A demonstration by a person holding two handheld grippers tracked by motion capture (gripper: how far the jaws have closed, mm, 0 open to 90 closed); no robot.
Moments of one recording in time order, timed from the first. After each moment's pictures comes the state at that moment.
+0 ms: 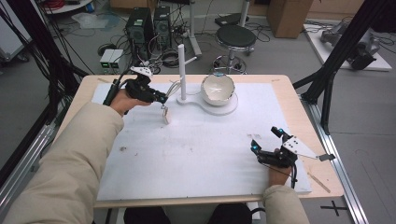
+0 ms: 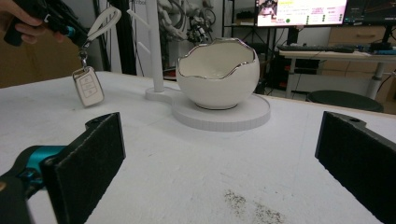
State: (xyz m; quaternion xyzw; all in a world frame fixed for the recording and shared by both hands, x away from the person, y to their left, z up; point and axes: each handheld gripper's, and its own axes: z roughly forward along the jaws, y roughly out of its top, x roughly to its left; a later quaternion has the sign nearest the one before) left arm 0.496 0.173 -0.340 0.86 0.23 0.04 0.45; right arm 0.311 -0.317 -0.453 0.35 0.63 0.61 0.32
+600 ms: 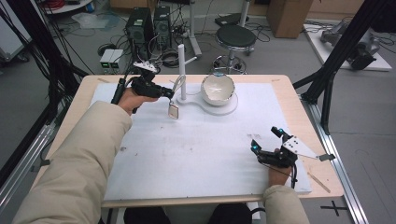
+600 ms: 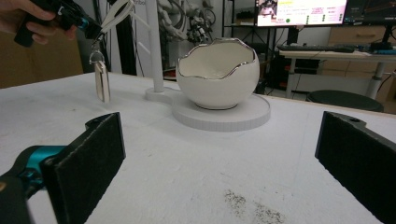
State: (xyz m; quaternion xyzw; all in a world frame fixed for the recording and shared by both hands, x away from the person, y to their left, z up) left arm 0.508 0.160 -0.342 0.83 0.27 0.01 0.49; right arm 0.311 -0.317 -0.453 0.35 0.64 0.61 0.32
